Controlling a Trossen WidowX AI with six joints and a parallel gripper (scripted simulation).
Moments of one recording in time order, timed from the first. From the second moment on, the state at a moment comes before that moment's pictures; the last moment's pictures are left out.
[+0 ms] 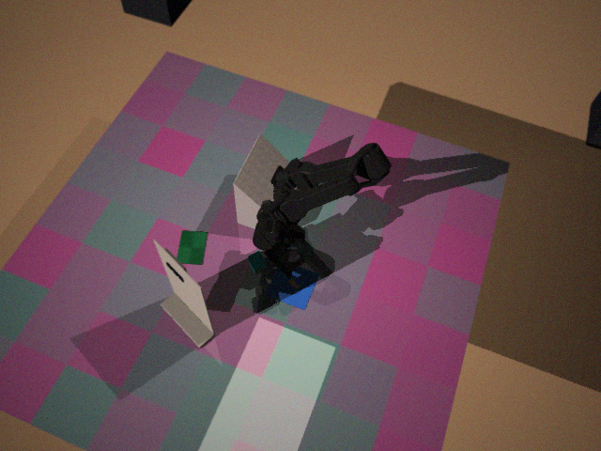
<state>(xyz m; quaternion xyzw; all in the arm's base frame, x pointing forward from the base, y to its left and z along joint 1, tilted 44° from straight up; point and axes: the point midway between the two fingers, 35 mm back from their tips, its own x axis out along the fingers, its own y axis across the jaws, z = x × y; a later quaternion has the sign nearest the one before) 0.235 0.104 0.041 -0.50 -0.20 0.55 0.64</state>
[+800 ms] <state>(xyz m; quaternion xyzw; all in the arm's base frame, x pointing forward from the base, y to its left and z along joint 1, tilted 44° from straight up) 0.236 0.093 0.045 -0.51 -0.20 0.55 0.63</state>
